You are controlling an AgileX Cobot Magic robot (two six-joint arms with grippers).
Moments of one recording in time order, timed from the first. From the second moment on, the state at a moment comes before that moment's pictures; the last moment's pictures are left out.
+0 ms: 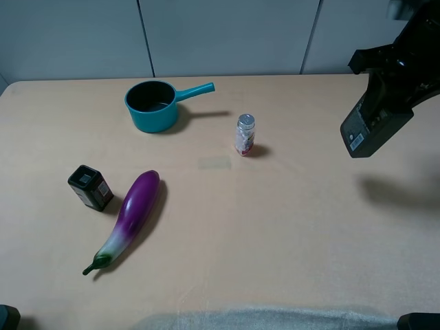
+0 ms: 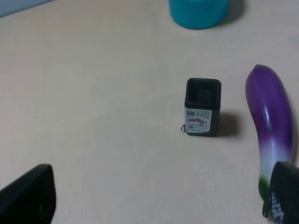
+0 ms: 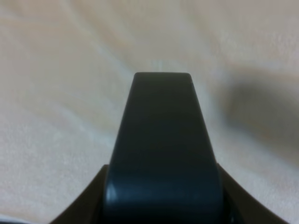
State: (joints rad) left arm -0.04 -0.01 -0.49 -0.07 1.07 0.25; right arm 0.21 1.56 -1.22 0.10 1.21 0.04
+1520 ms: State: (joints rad) left arm -0.04 -0.01 -0.49 -0.07 1.07 0.25; right arm 0.33 1.79 -1.62 0.06 1.23 0.02
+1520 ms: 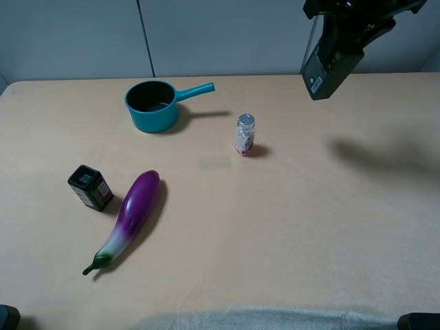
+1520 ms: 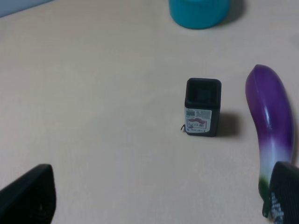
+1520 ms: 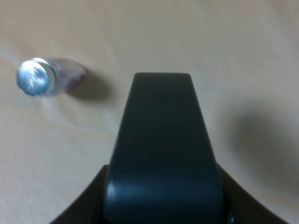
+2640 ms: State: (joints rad) left arm -0.04 -0.01 -0.49 -0.07 1.07 0.25; right arm 0.46 2.18 -2.07 0.08 1.23 0.02
